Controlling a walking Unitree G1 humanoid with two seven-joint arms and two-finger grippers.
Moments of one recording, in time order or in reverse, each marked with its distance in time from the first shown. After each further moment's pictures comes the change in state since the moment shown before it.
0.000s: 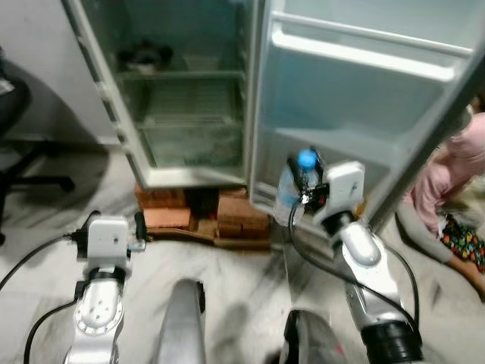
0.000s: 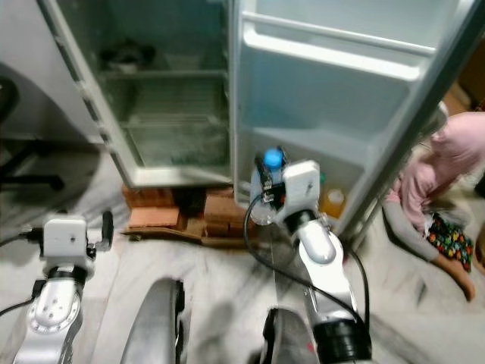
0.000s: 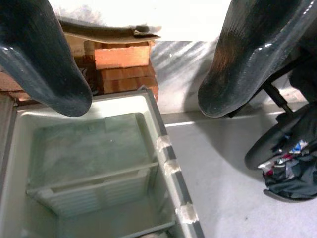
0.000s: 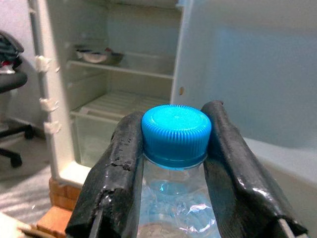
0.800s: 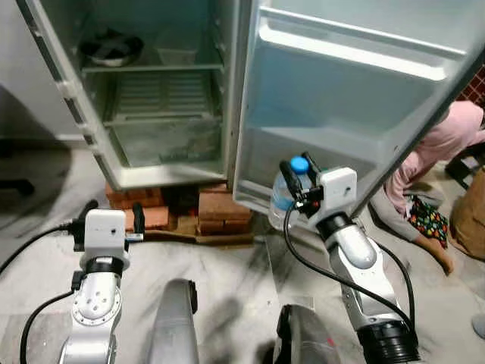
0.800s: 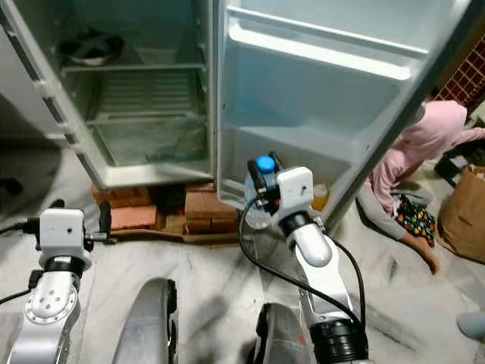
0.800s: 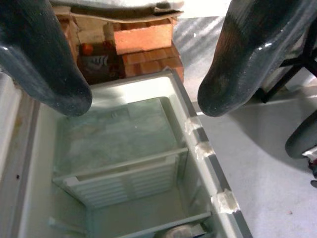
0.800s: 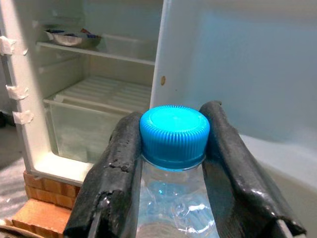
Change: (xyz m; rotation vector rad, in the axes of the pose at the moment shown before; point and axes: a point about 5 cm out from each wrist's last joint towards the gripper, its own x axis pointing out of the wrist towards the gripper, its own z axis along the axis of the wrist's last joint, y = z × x) left arm 0.005 0.002 0.009 -0.001 -0.038 0.011; right arm 0.002 0.004 0.002 -0.005 -0.007 0.050
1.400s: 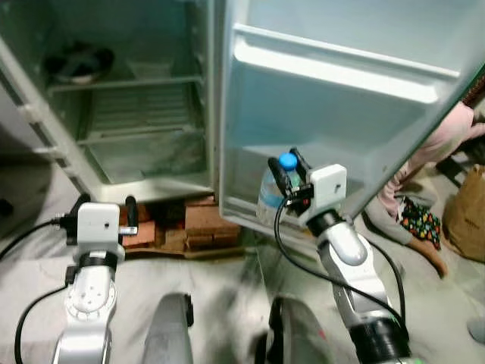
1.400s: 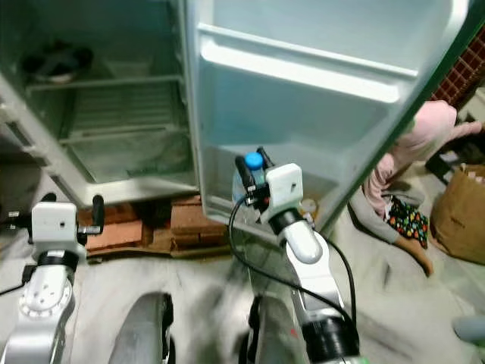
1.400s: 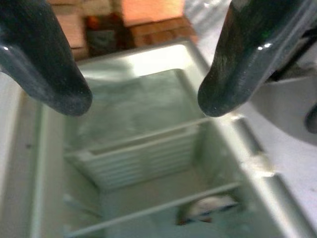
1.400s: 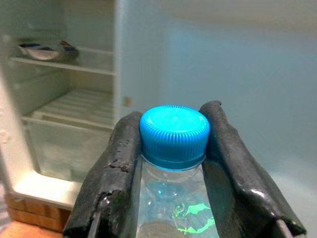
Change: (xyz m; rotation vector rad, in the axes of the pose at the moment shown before) left arm 0.004 -0.003 0.004 -0.015 -0.016 -0.002; right arm 0.002 0.004 0.003 -0.005 -0.019 0.025
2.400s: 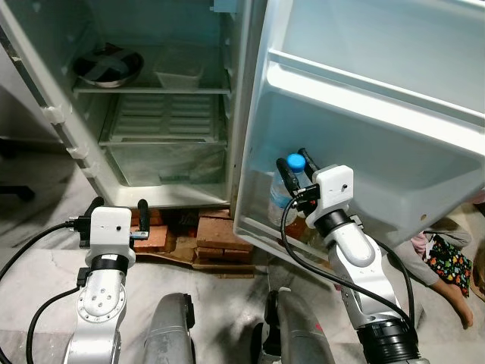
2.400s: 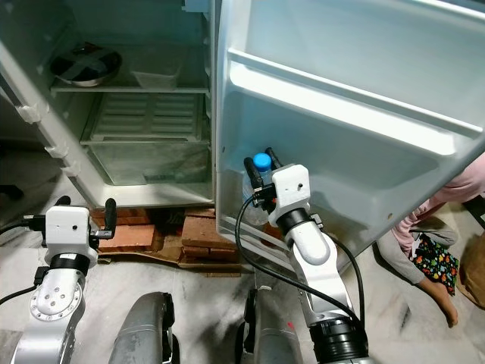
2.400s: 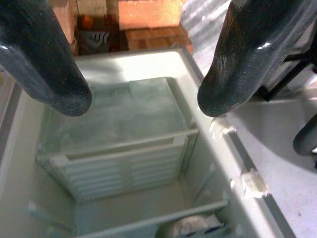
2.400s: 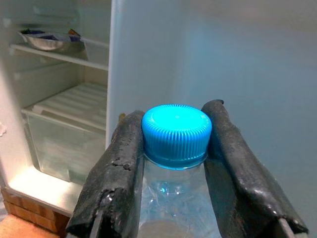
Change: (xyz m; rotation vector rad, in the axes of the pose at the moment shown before) left arm -0.004 -0.004 -0.004 0.005 0.019 -0.026; right arm -0.002 -0.006 -0.001 -0.029 0.012 -0.041
